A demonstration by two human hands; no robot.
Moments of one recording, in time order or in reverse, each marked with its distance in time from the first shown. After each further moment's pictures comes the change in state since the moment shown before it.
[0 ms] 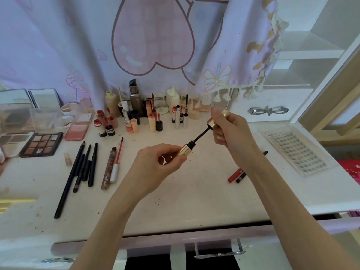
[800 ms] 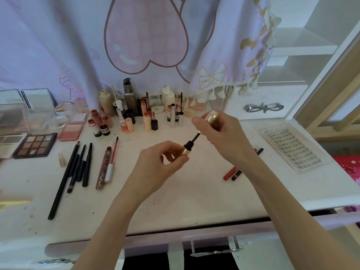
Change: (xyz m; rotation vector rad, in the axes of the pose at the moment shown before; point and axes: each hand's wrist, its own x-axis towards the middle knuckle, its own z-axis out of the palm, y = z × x) left_hand 0.003 0.003 0.016 0.035 0.048 0.024; right_hand -0.015 -0.004 0.000 -0.349 -0.041 -0.204
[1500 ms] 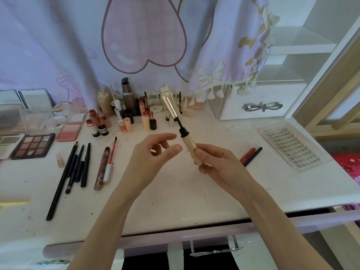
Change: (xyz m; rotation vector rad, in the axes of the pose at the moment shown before) left_hand 0.006 -0.005 -0.004 -0.249 0.082 -0.082; right_hand -0.032 0.046 0.012 0.614 -0.229 0.343
